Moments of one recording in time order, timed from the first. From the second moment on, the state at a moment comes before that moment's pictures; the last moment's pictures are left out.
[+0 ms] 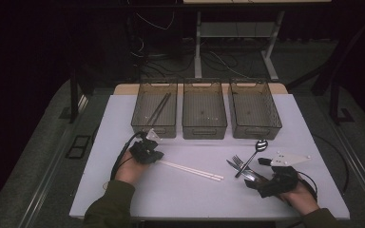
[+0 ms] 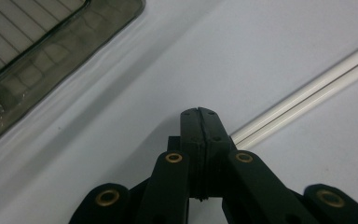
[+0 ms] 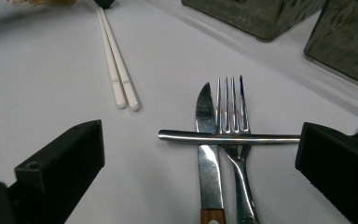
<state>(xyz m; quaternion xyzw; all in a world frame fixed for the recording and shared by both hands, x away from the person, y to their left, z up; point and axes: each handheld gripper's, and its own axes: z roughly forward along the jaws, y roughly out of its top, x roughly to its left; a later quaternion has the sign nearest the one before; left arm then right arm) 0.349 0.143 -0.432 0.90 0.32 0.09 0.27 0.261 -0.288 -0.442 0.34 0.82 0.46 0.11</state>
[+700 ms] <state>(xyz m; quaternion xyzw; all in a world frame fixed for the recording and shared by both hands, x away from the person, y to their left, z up) 0.330 0.152 -0.433 0.90 0.32 0.07 0.28 0.260 -0.288 -0.442 0.34 0.82 0.46 0.11</state>
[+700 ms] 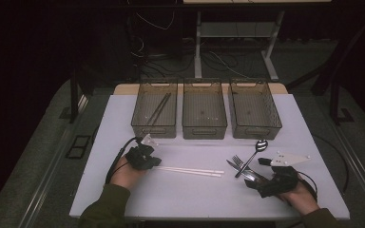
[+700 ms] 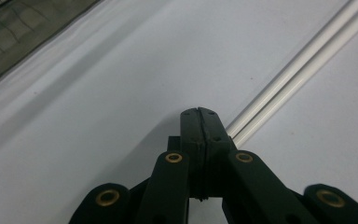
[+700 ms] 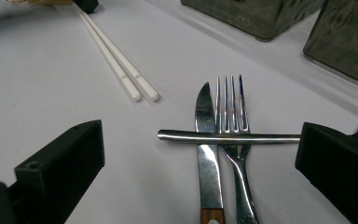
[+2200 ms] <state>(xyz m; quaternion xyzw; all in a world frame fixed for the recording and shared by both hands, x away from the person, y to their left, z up) 0.300 0.122 -0.418 0.90 0.24 0.04 0.38 0.261 -0.287 -0.442 0.34 0.82 0.45 0.11</state>
